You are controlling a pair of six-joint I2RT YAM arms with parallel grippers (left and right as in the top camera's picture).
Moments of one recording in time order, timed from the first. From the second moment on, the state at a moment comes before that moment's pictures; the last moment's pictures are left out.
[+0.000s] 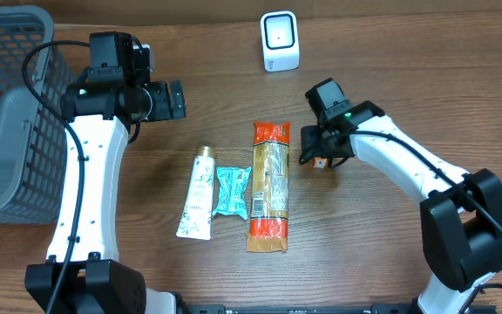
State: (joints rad) left arm 0.05 1.62 1.57 -1.00 0.02 -0.08; right arm 0.49 1.89 1.34 -0.72 -0.01 0.42
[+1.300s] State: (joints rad) left arm 0.05 1.62 1.57 -1.00 0.02 -0.08; right arm 0.51 1.89 1.23 -0.59 0.08 0.45
